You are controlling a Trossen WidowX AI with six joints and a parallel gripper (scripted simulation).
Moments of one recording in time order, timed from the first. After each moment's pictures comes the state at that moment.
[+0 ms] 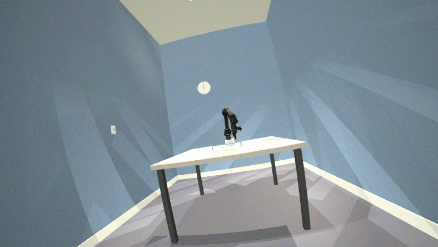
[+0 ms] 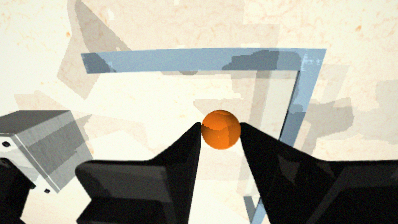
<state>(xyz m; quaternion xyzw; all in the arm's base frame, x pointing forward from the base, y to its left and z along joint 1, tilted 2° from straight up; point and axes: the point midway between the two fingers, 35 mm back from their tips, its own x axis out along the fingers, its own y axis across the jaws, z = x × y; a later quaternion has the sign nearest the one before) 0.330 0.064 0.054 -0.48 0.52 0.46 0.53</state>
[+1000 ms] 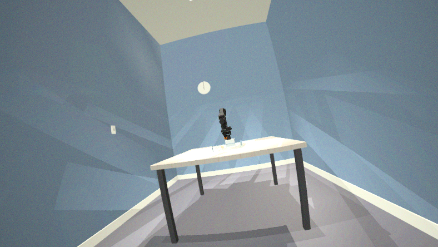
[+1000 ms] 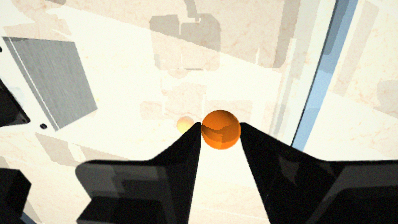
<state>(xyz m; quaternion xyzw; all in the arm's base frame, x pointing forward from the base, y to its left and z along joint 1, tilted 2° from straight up) 0.281 -0.042 0.076 -0.49 0.53 0.46 0.53</state>
